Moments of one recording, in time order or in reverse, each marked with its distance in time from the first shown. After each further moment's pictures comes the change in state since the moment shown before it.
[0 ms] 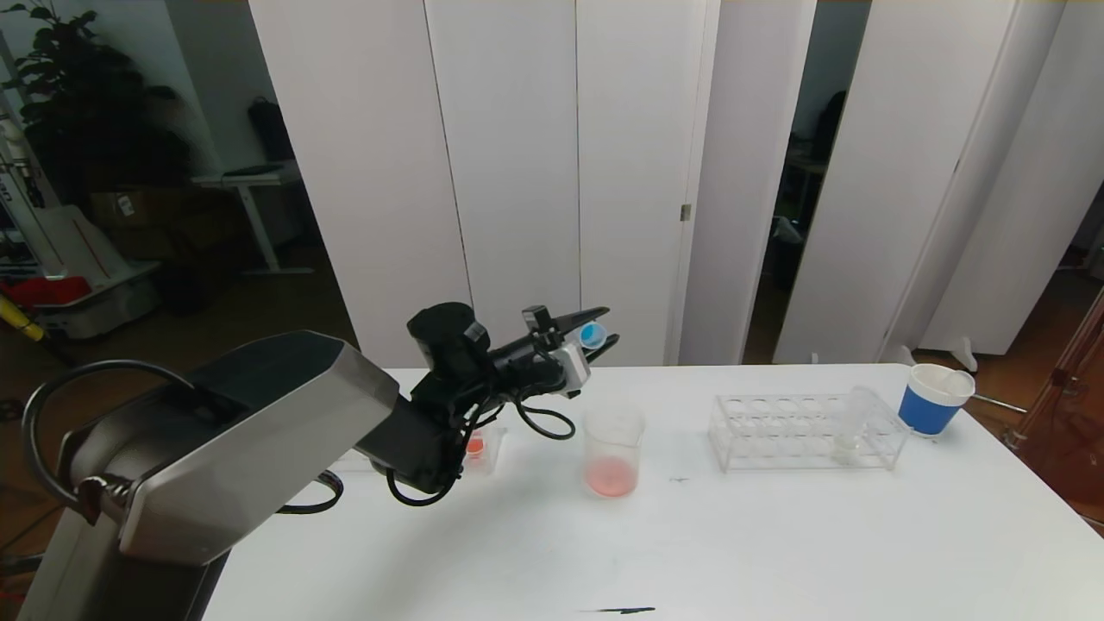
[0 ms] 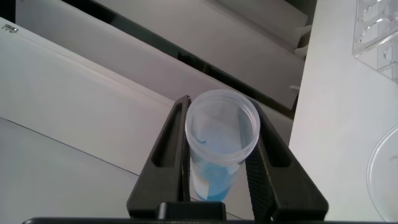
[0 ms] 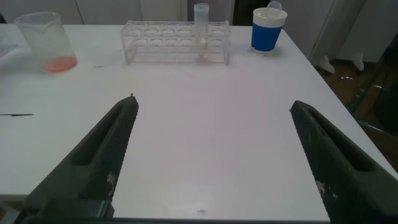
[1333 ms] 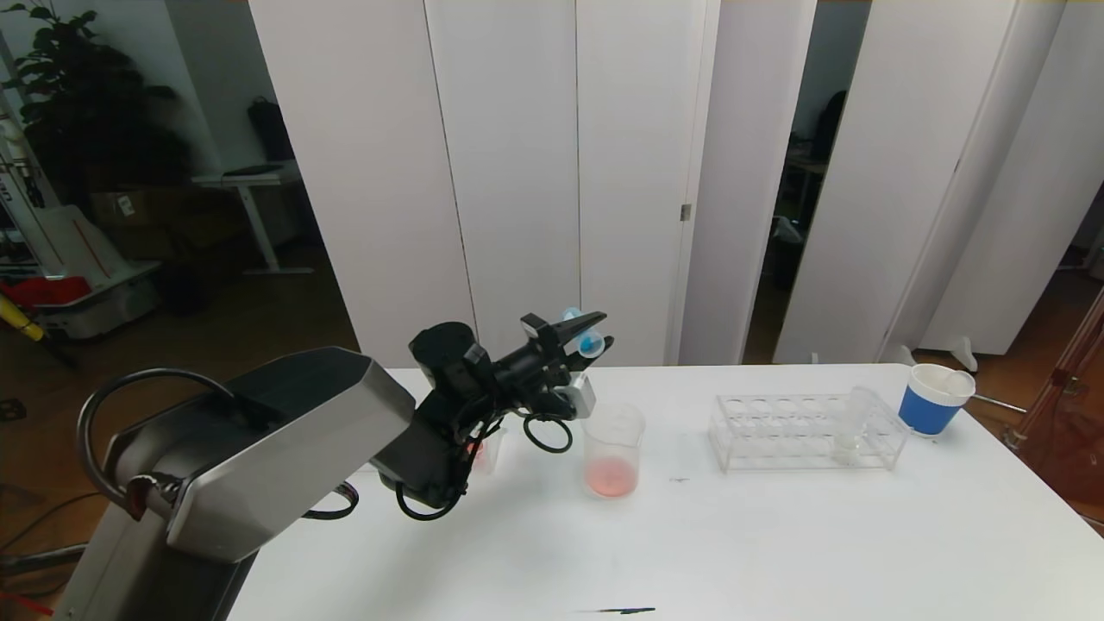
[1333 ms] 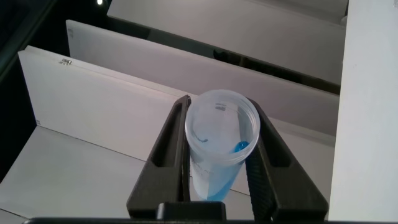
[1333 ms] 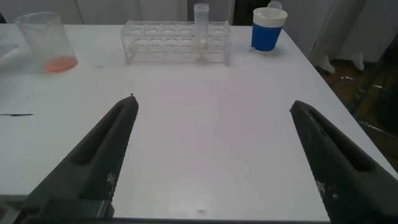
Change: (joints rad) left arm -0.002 0.057 0.011 -0.140 0.042 0.226; right arm 0.000 0.000 0.000 0.000 0.000 0.000
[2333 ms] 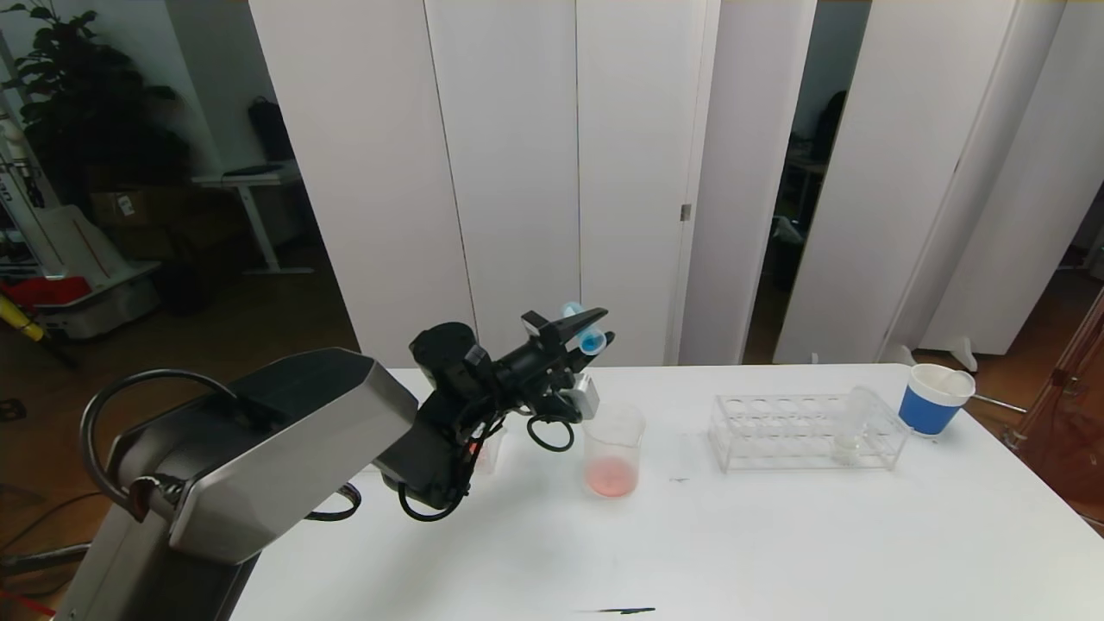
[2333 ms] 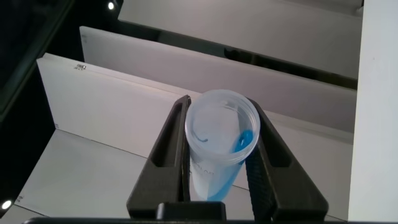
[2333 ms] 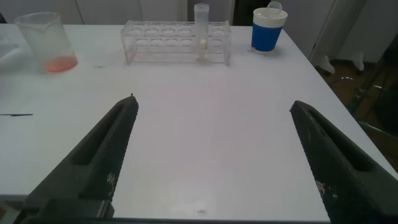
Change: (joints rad) left arm -0.007 0.003 -0.003 -0.027 0.018 0.046; right arm 0.000 0.000 0.000 0.000 0.000 0.000
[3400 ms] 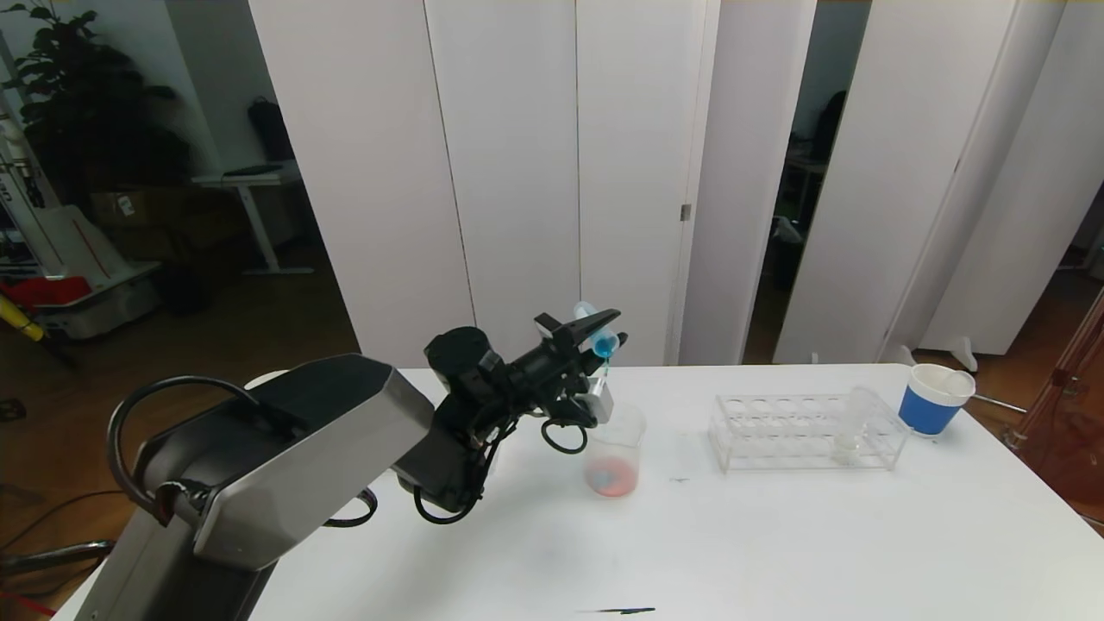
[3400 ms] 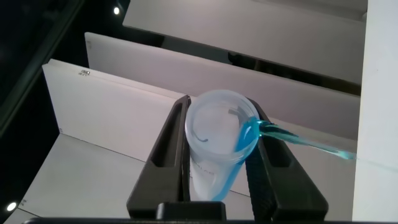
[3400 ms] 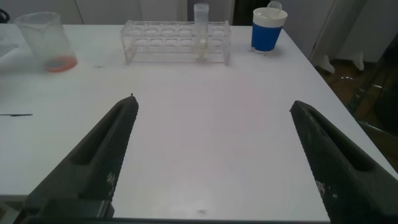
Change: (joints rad) left arm -0.032 0.027 -0.038 -0.013 0.018 0.003; right arm 0.000 0.000 0.000 0.000 0.000 0.000
